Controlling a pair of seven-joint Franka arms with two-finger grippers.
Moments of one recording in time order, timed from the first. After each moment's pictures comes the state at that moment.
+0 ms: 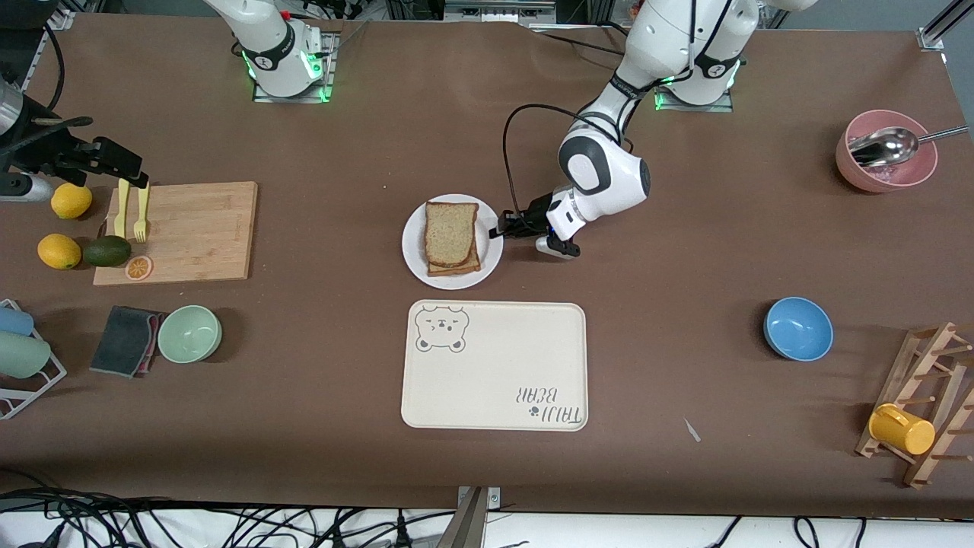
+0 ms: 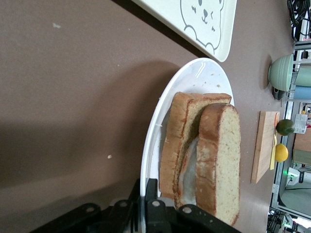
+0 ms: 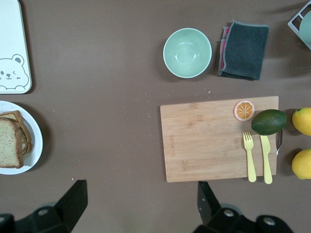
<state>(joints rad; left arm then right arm) -0.59 0.61 -0.15 -2.01 -1.85 2.60 0.86 0.00 -0.05 -0.03 -1.73 0.03 1.64 0.01</state>
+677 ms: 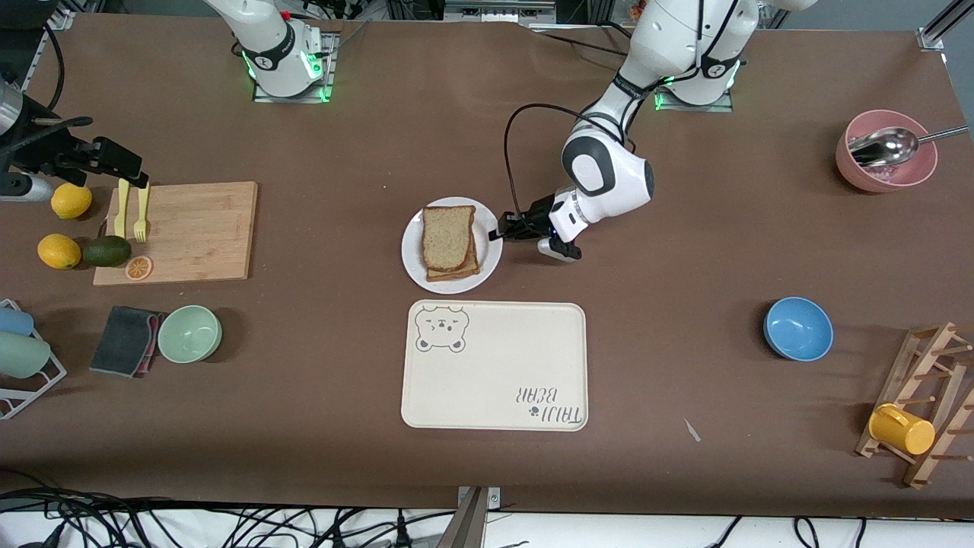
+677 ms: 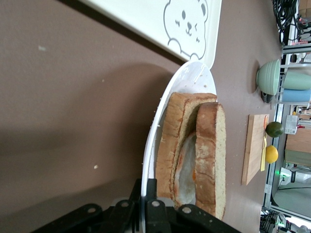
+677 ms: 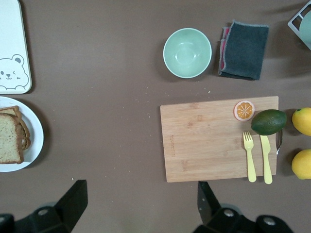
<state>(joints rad) -0.57 0.58 -0.14 -2.01 -1.85 2.58 0.87 0.00 -0.05 -0.03 -1.73 0.03 1.64 0.01</state>
